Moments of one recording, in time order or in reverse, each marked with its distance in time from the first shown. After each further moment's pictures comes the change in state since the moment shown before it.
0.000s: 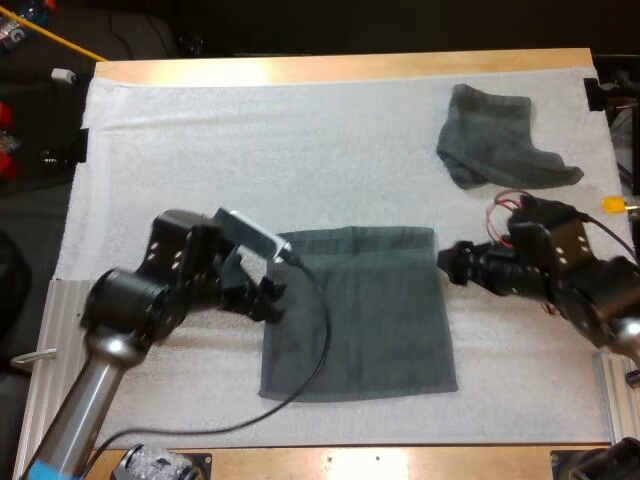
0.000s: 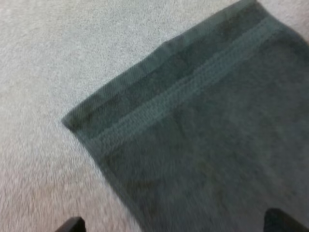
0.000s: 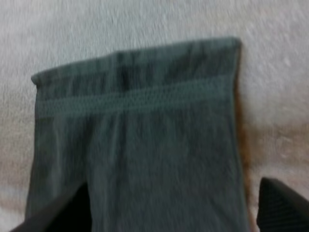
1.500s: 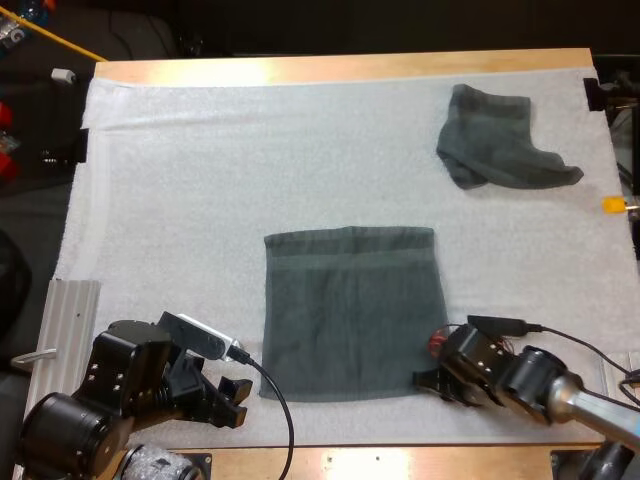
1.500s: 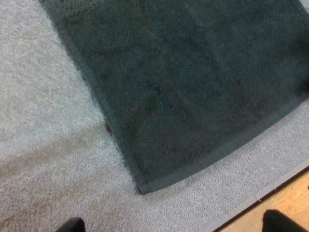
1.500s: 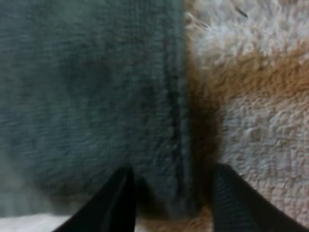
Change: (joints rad) left arm 0.000 -0.408 0.171 0.306 0.065 -0.140; right arm 0.417 0.151 0.450 -0.240 0.181 0.336
